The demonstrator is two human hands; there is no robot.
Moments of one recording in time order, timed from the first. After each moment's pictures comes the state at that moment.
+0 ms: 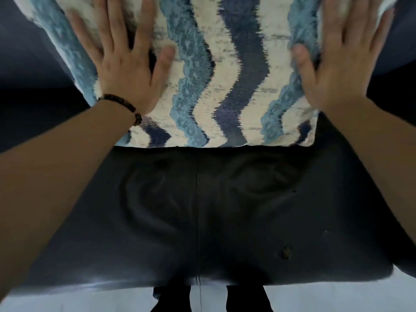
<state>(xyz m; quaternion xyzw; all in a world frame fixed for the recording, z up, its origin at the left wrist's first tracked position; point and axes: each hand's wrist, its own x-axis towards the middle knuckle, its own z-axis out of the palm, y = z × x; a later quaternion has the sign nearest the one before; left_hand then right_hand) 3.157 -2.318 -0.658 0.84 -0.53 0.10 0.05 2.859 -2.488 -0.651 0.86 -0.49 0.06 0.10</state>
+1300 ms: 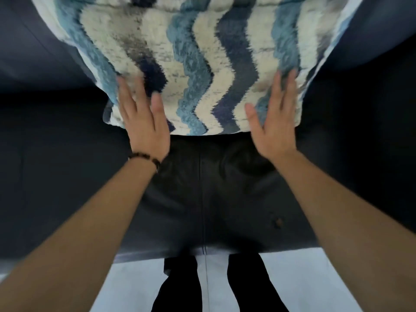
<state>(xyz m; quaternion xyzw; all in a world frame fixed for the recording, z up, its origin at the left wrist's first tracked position) 3.090 -2.232 -0.651 0.87 -0.36 -0.13 0.30 2.864 -2.354 -0.663 0.81 -0.53 0.14 -0.21</state>
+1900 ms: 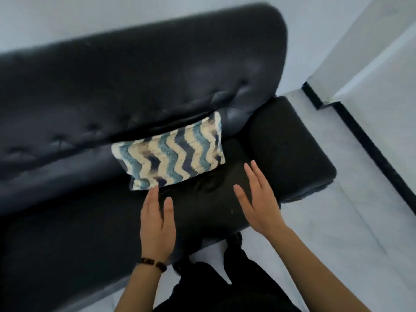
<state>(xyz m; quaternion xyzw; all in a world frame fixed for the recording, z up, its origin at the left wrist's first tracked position) 2.978 -2.064 -0.252 0.79 -0.39 -0.32 0.34 2.740 -2.148 -0.250 0.73 -0.60 0.17 -0.28</state>
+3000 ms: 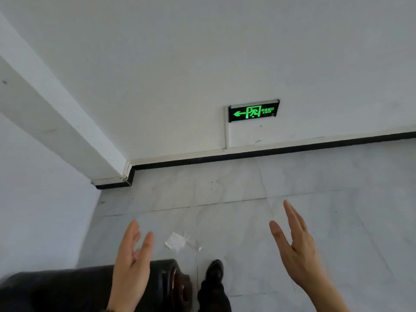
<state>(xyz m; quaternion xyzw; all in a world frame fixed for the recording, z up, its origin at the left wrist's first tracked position) 2.301 -2.289 -0.138 0.44 -0.74 -0.50 0.15 2.134 -2.019 -0.188 0.10 -0.86 0.48 -0.14</state>
